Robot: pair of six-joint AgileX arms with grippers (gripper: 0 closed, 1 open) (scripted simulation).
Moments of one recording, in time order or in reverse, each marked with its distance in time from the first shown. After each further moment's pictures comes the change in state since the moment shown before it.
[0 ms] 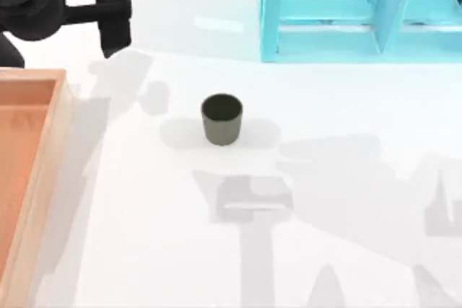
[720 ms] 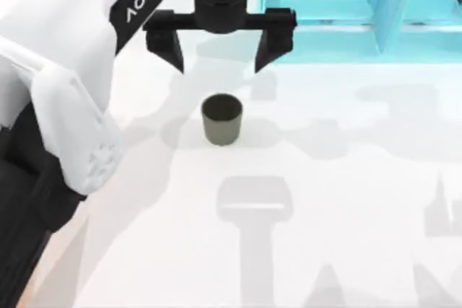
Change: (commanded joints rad) left arm -0.293 0.900 1.171 -0.541 0.043 -0.192; right arm 0.000 0.000 0.000 0.000 0.000 0.000
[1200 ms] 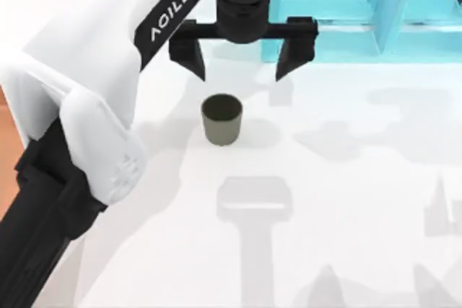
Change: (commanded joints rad) left arm -0.043 0.091 0.141 -0.033 0.020 -0.018; right arm 0.000 0.000 0.000 0.000 0.000 0.000
